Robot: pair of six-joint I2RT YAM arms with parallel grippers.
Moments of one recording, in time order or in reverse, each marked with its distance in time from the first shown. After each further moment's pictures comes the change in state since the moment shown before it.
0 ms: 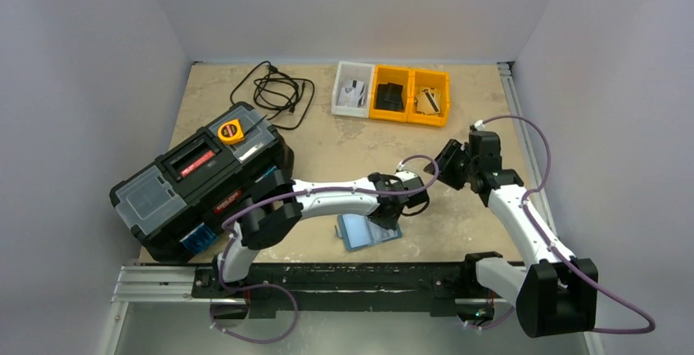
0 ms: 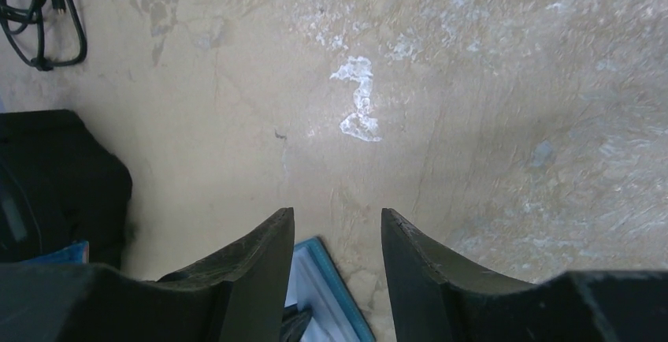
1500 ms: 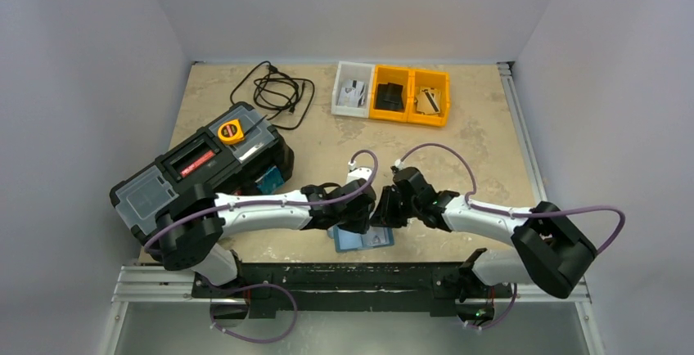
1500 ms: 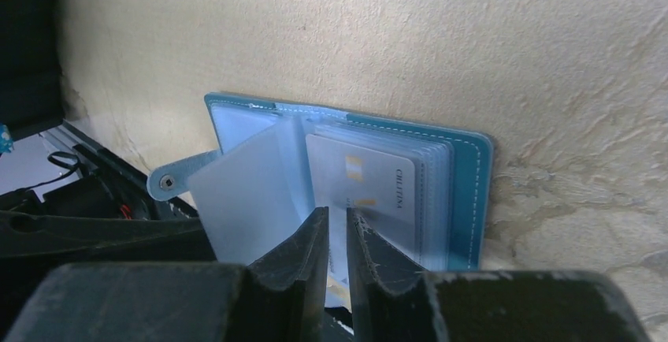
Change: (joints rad) left arm 0.068 -0.497 -0.615 0.446 0.100 -0.129; right arm 0.666 0.229 -0.204 0.359 -0.025 0.269
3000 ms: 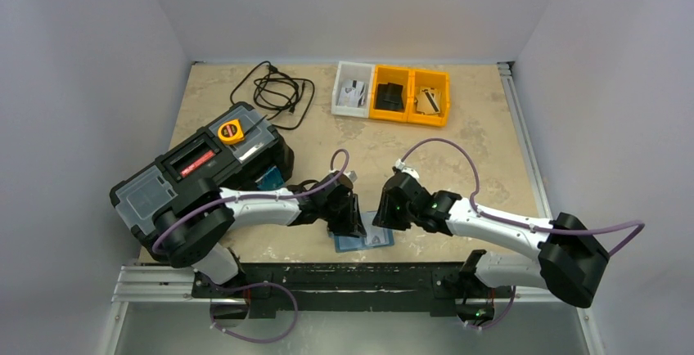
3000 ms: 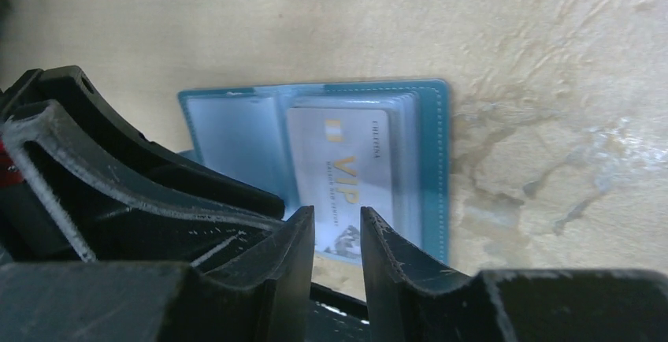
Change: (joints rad) left arm 0.174 -0.021 -0.201 0.227 0.383 -0.208; right arm 0.161 -0.103 0.116 -0.287 0.286 0.060
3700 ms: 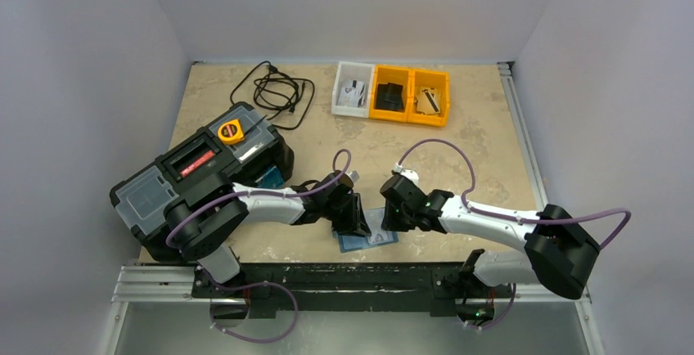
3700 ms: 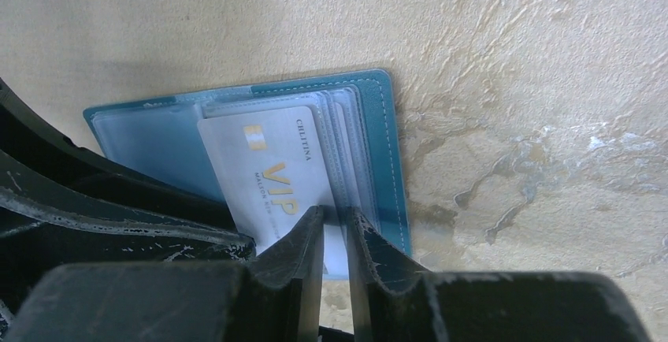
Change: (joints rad) left arm 0.021 0.092 -0.029 0.157 0.069 -0.037; right arm 0.000 0.078 0.000 -0.060 0.082 -0.074
